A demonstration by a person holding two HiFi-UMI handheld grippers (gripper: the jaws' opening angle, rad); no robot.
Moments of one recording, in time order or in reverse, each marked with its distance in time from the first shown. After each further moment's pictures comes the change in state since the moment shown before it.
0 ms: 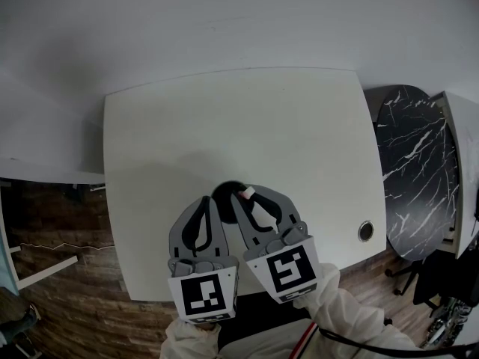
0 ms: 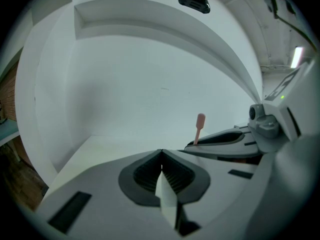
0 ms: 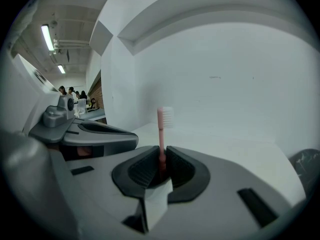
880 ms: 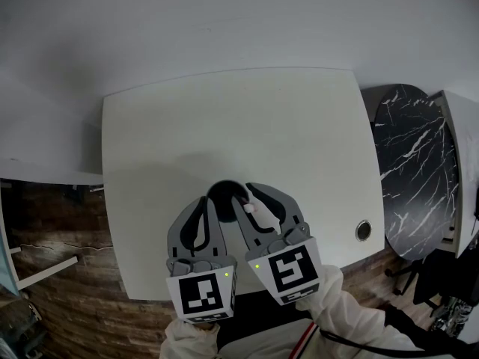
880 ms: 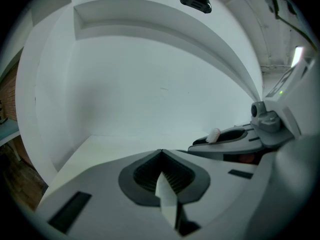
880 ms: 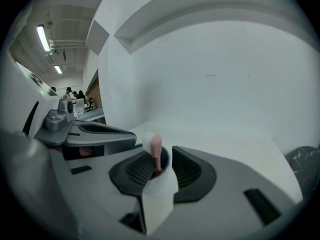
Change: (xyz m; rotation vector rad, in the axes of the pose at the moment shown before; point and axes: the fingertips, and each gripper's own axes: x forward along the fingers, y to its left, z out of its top) left arm -0.002 -0.004 -0.006 0.016 0.023 0.000; right arm -0.011 -0.008 -0.004 0.032 0.033 -0.013
